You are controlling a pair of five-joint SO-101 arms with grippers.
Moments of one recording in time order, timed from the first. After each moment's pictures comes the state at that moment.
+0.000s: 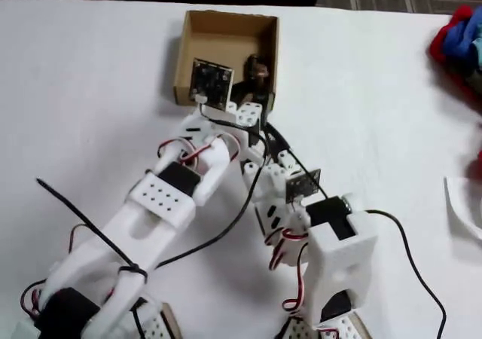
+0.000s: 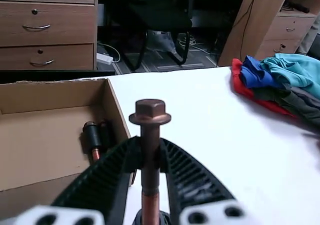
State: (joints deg) left arm 23.3 -23.5 44.5 2.2 14.5; right arm -23.3 21.8 76.2 -96.5 -1.1
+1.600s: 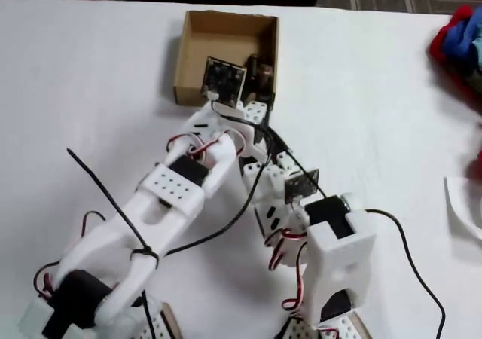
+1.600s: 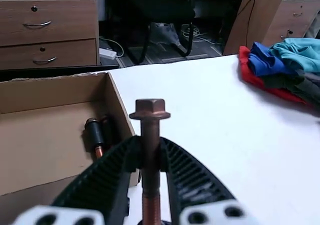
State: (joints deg) left arm 23.3 -15.3 41.9 0.3 11.8; right arm -23.5 21.8 76.3 -96.7 -1.1
